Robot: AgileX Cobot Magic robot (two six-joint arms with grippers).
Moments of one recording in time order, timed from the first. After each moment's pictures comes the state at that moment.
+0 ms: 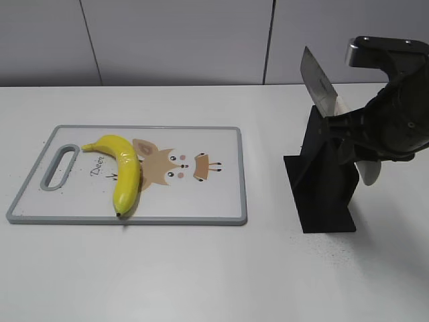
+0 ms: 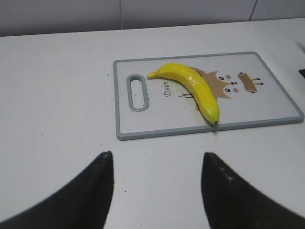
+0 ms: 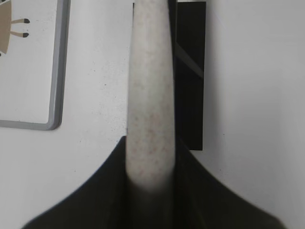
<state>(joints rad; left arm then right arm) -0.11 0.02 -0.50 -0.13 1.04 0.09 0.42 1.46 -0.91 -0.10 0.62 0.46</state>
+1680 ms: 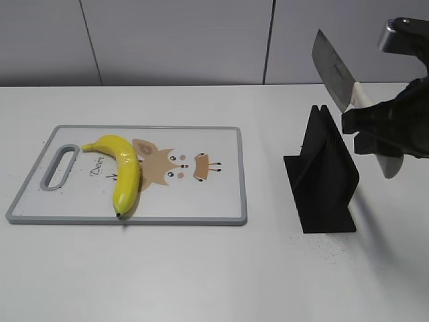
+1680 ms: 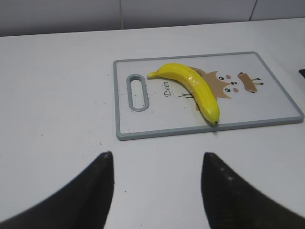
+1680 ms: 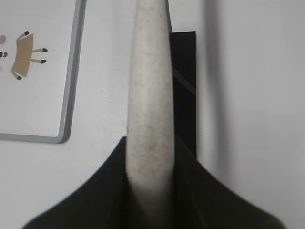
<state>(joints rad) -0.11 0.02 -0.50 -0.13 1.04 0.09 0.42 1.30 -0.80 -0.16 0.53 0.51</state>
